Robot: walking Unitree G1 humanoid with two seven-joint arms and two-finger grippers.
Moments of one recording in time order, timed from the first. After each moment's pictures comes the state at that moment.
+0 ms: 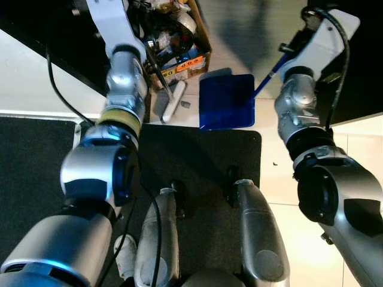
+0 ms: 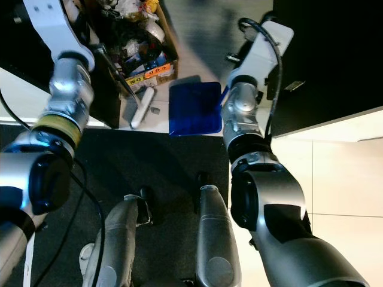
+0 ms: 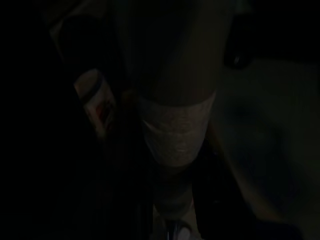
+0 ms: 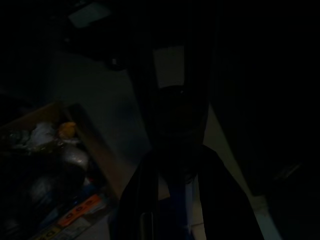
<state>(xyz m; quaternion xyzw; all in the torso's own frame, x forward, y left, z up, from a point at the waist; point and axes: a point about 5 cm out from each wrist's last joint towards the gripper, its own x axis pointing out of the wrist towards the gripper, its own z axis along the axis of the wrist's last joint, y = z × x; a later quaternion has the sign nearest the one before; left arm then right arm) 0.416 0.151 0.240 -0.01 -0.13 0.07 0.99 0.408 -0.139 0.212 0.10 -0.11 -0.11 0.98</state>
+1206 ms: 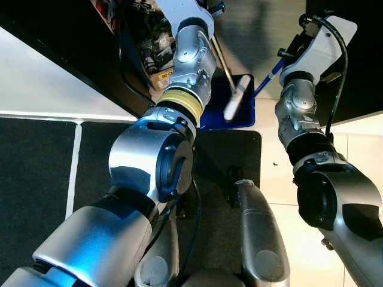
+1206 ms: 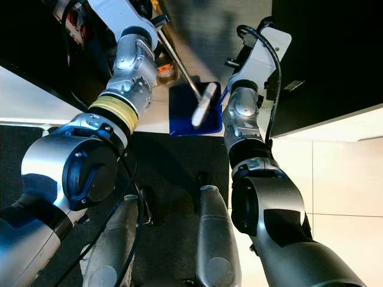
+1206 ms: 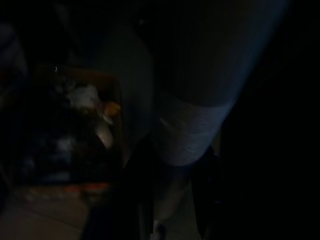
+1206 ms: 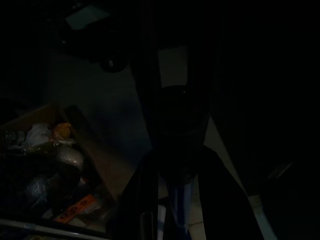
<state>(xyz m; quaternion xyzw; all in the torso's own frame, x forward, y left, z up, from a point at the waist) 0.415 0.052 0.304 -0.19 -0.16 -0.02 0.97 0.405 -0.151 0.206 0.10 -0.11 -0.12 0.98</state>
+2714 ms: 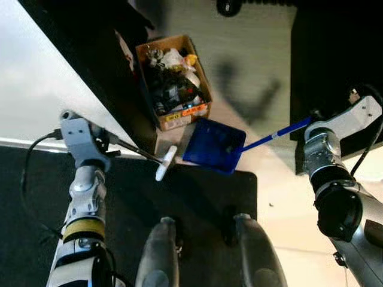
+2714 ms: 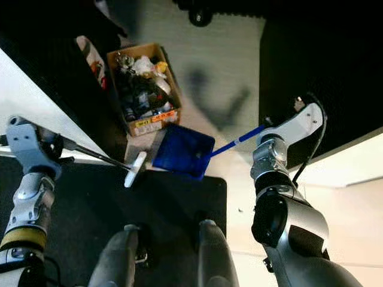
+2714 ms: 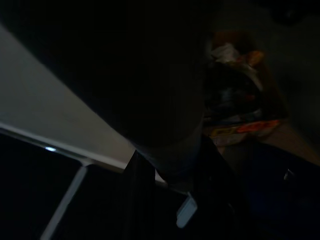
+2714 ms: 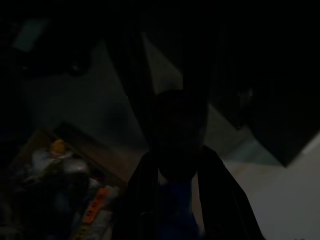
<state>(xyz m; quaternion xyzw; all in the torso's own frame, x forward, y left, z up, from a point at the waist) 0.290 0.268 0.070 0.01 0.08 0.14 0.99 0.364 -0.240 0.104 0.29 0.04 -0.24 0.92</state>
